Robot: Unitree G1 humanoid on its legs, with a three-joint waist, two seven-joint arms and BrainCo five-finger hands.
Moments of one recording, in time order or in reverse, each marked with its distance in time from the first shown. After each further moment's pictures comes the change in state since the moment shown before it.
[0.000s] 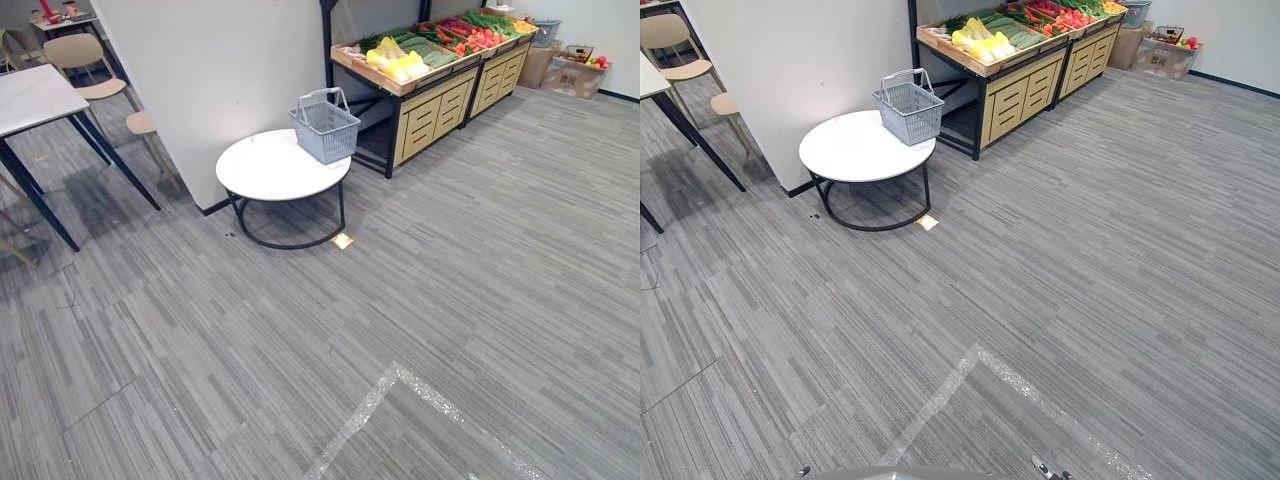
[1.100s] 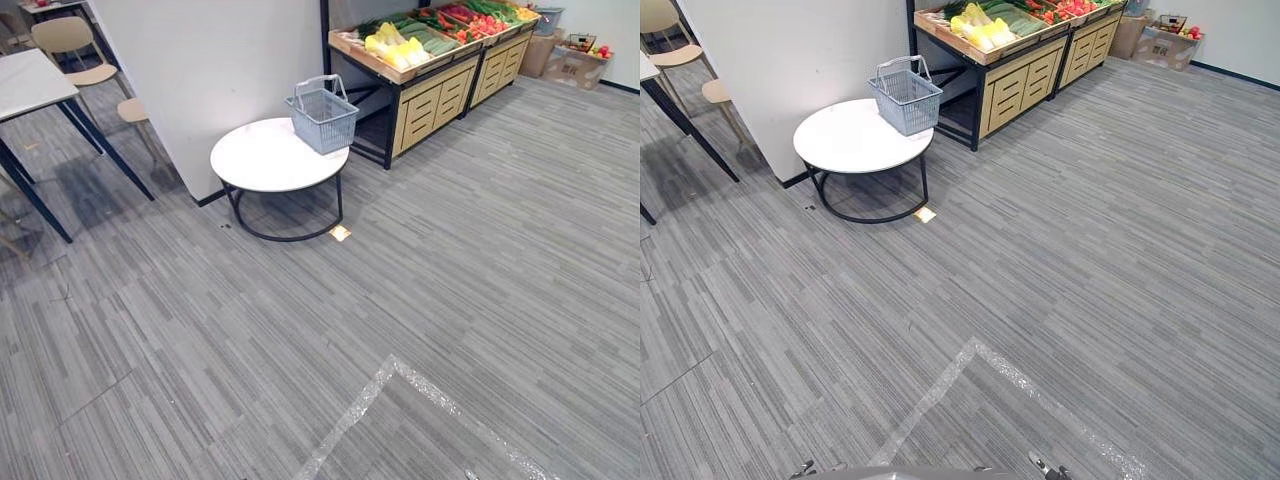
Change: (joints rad) left arm -0.010 0.014 -0.010 0.005 0.050 0.010 -0.029; right arm -0.018 0.006 -0.032 0.009 -0.050 0.011 0.006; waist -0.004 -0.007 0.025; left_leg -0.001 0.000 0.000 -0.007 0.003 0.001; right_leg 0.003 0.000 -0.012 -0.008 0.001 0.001
